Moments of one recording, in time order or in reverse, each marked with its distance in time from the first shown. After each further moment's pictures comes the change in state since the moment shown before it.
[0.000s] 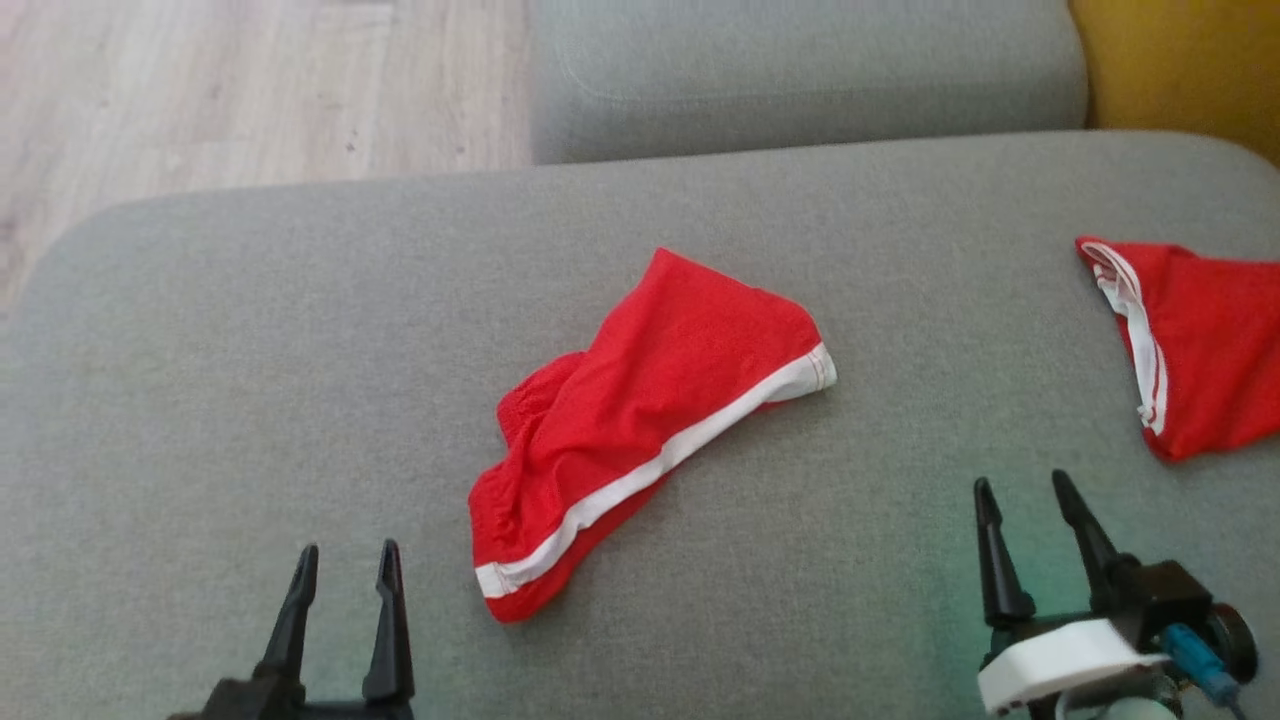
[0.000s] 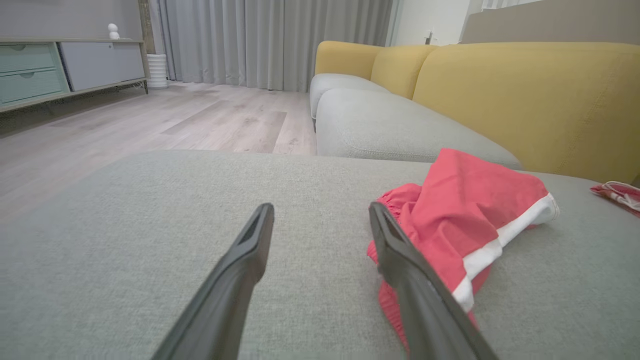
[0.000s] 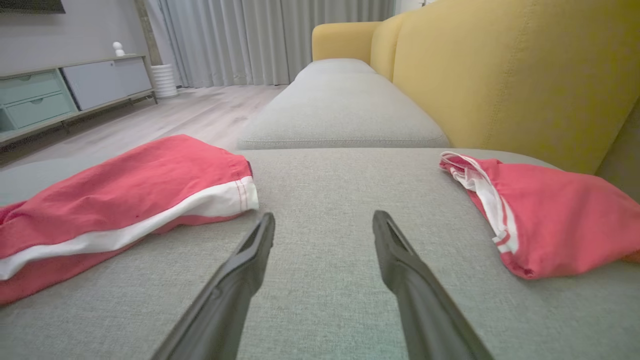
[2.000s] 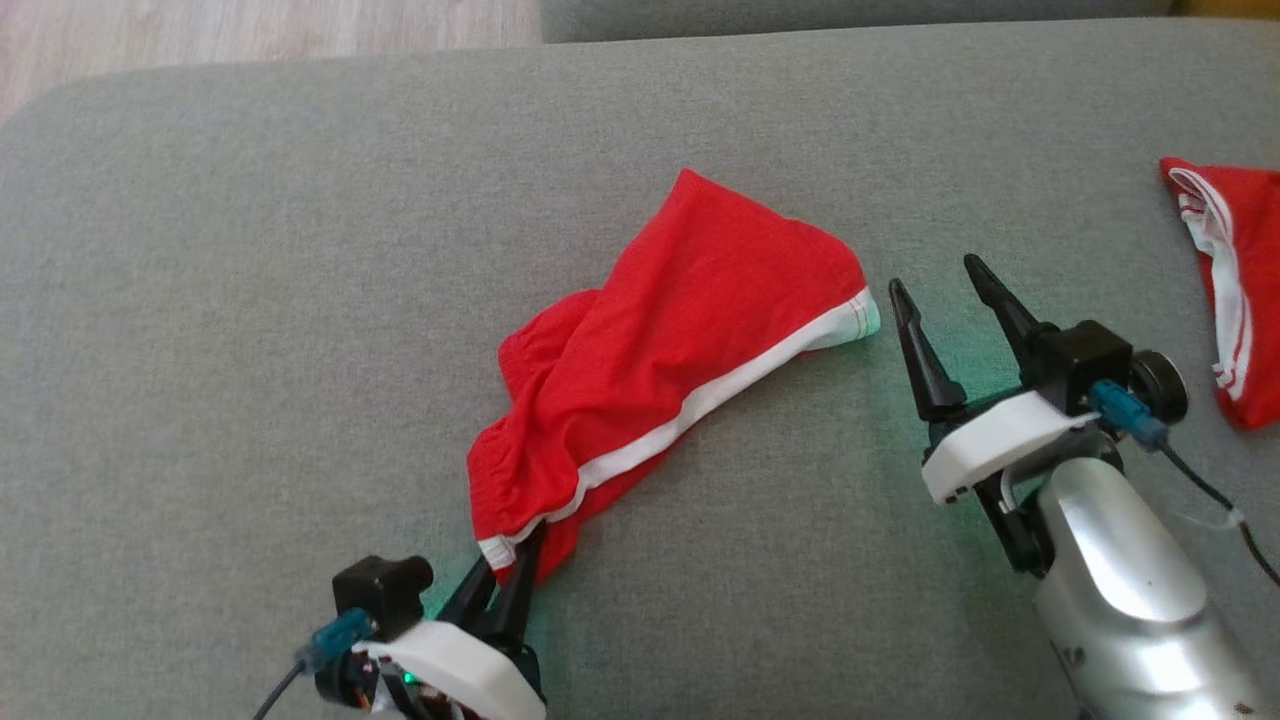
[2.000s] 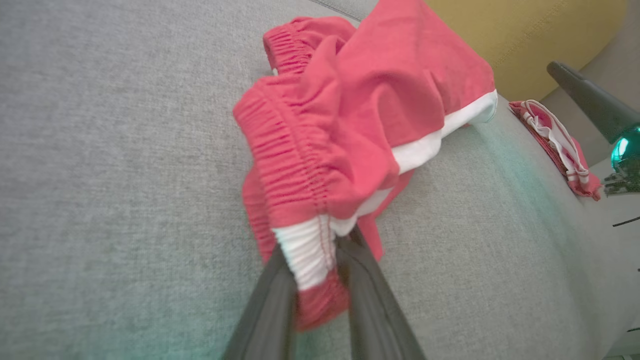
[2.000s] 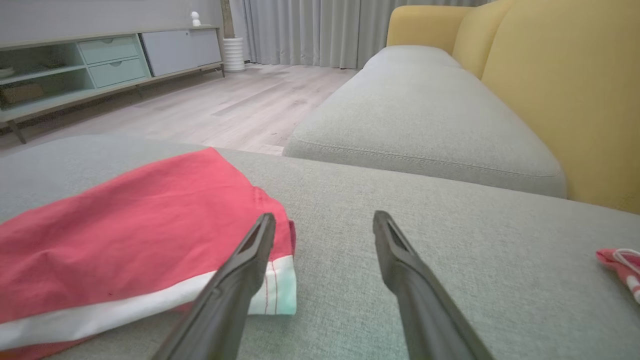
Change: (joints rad) left arm -0.221 0.004 -0.261 0.179 -0.296 -0.150 0.246; right arm -0.473 -0.114 0.268 0.293 0.101 0.000 0.000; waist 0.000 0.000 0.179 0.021
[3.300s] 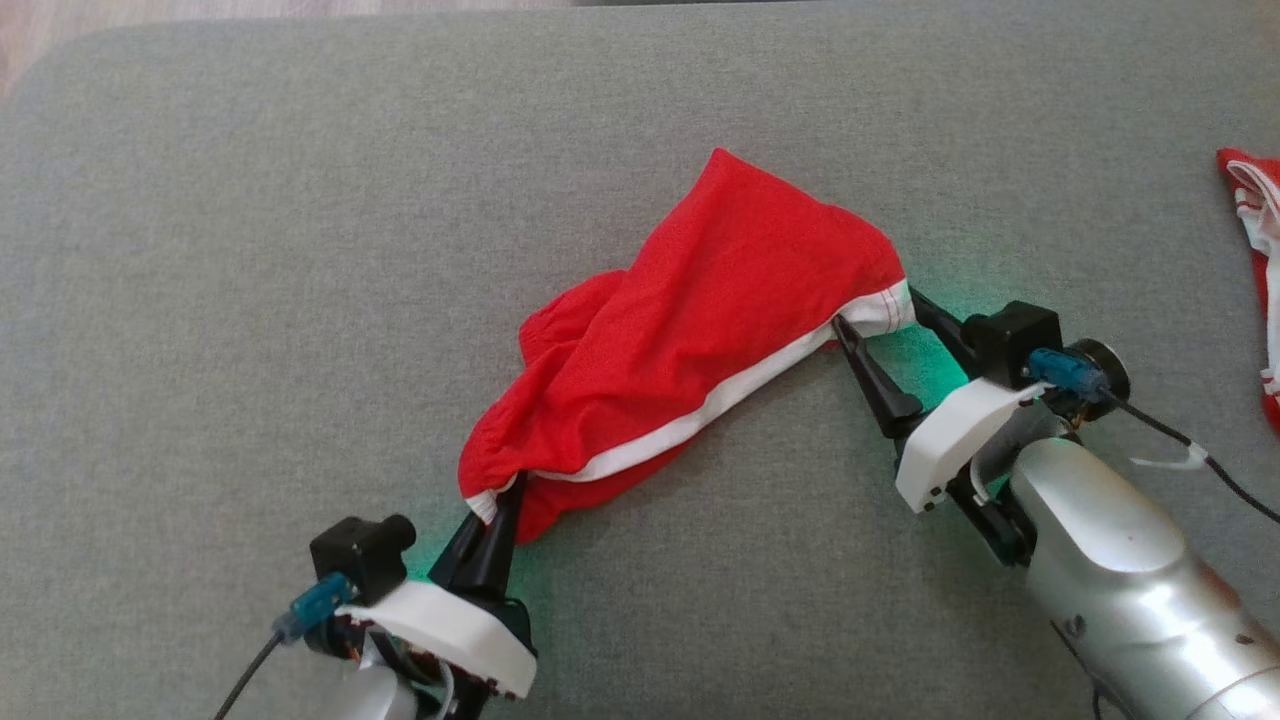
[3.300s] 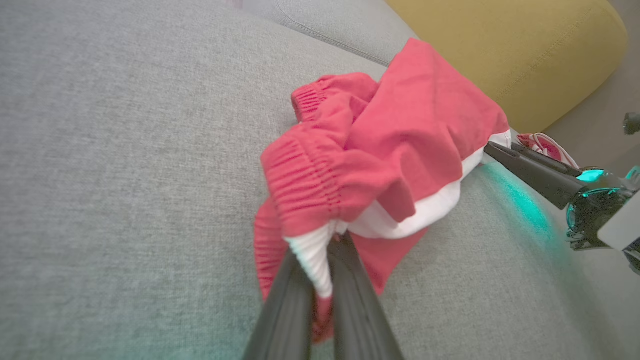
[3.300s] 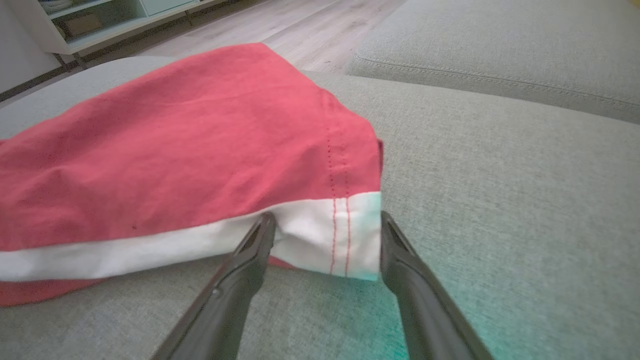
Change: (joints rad) left arm -0.066 0.027 -0.024 -0.019 -0.040 0.009 -0.049; right arm -0.179 -0.105 0.419 0.205 0.325 0.000 0.039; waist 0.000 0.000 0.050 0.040
